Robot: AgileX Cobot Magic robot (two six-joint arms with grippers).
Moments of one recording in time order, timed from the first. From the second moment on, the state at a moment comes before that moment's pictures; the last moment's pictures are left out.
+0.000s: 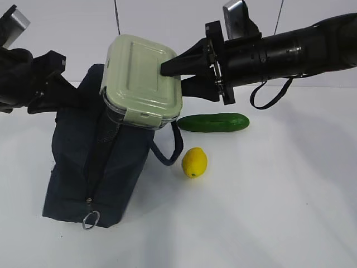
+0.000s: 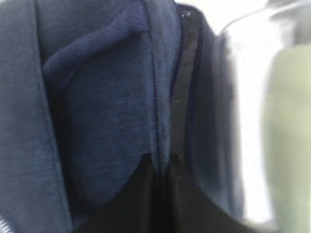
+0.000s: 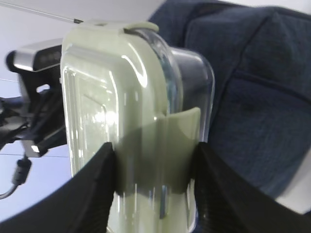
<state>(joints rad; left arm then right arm) -0.17 1.52 -0.98 -1.03 0.75 0.57 0.24 1.94 -1.37 1.52 1.16 -0.83</state>
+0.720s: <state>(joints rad) -0.18 1.52 -0.98 -1.08 0.75 0.59 0.25 2.07 -1.37 1.44 1.14 -0.85</state>
